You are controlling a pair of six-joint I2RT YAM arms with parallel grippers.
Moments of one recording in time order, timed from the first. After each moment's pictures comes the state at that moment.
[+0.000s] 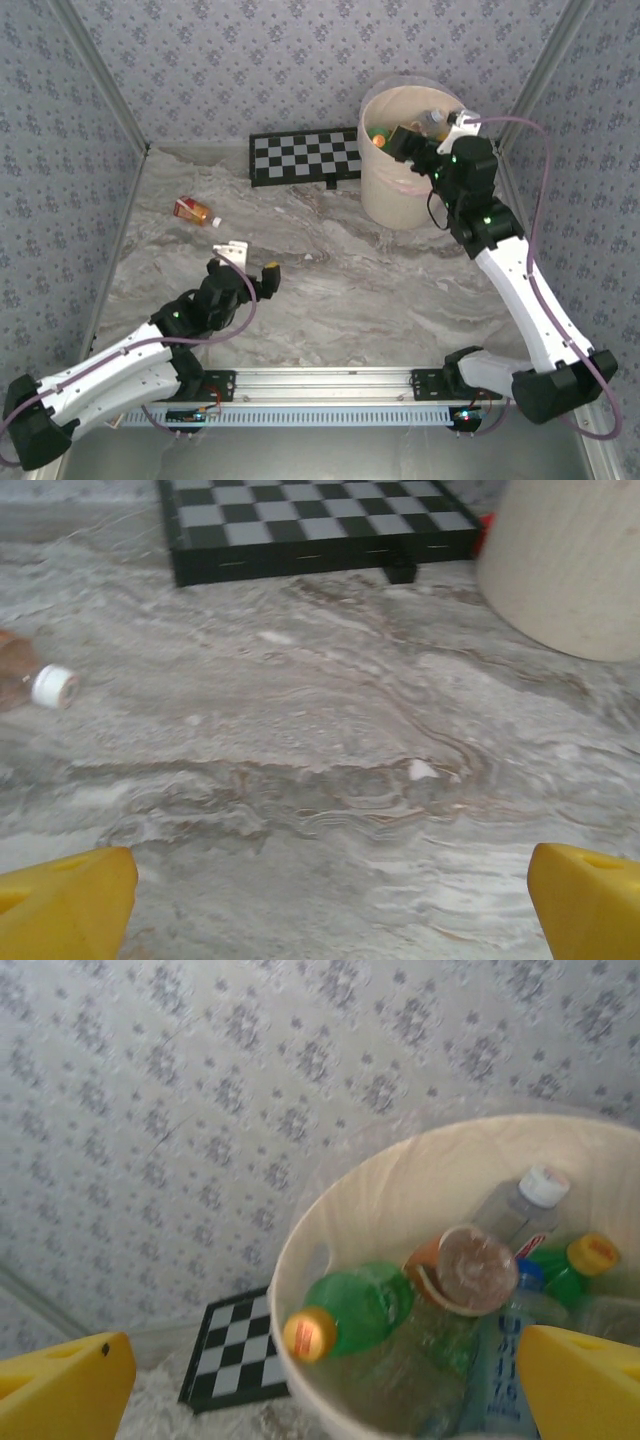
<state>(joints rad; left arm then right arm) -0.87 0.72 0.49 -0.30 -0.51 -0.47 0.35 1.15 1.28 -0.25 0.14 0.41</state>
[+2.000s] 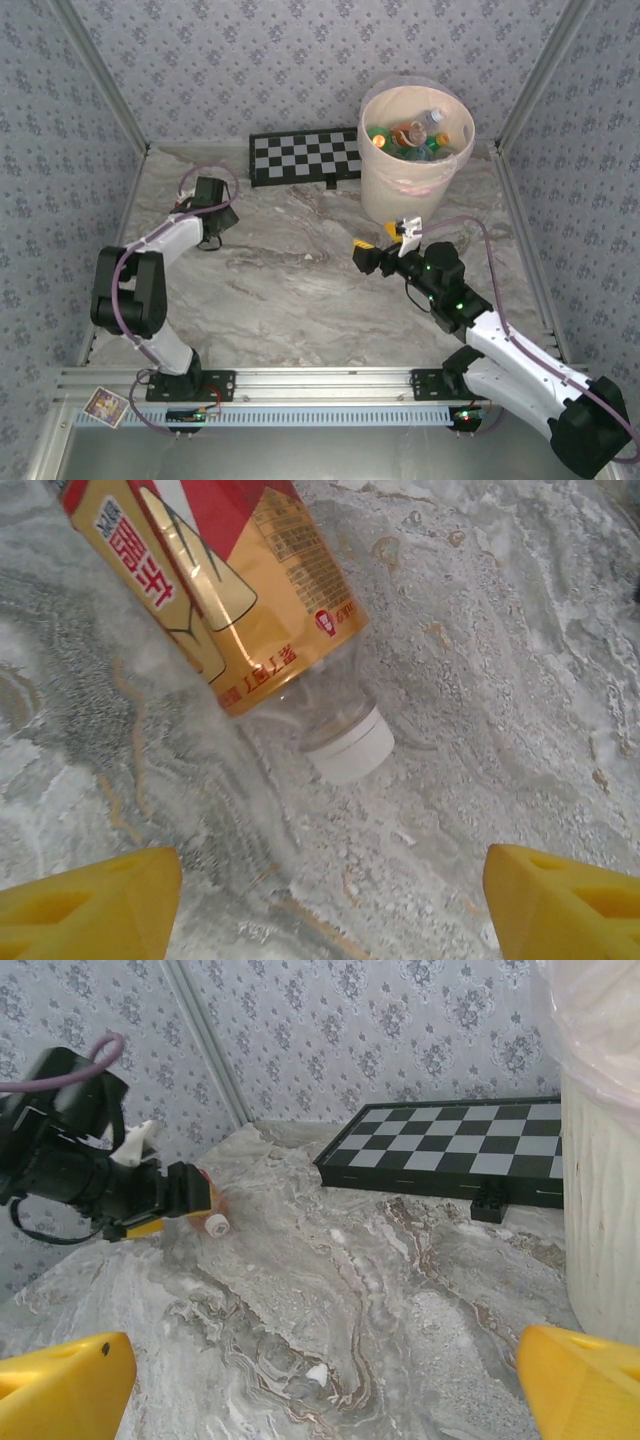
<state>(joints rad) -0.17 1.66 1.05 -0.38 -0.28 -0.71 0.59 0.81 0.45 0.24 -0.09 0.27</state>
